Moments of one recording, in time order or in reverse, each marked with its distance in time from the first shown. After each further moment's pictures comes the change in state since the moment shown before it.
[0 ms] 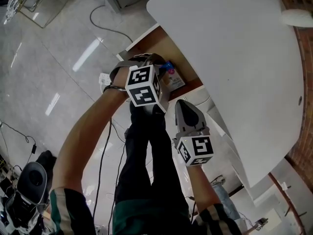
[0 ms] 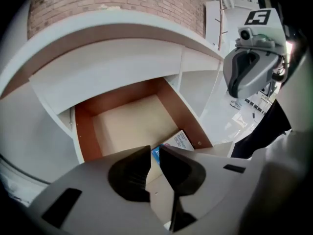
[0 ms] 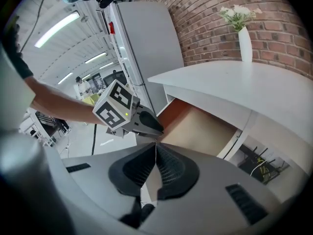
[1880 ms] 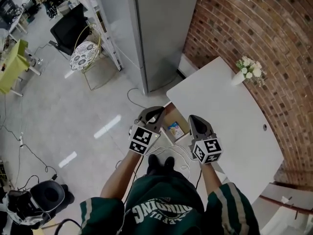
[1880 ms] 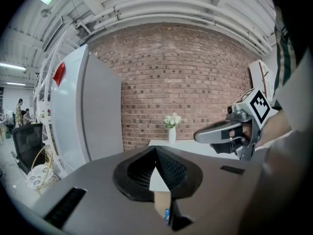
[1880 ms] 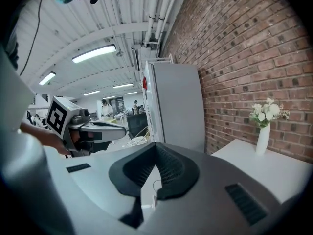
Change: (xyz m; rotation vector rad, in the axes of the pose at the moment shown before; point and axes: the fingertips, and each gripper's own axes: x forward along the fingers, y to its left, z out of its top) left arm -0.428 0.015 0.174 -0.455 -0.613 0.591; right arm -0.194 0.093 0.293 -0.204 -0.408 0.140
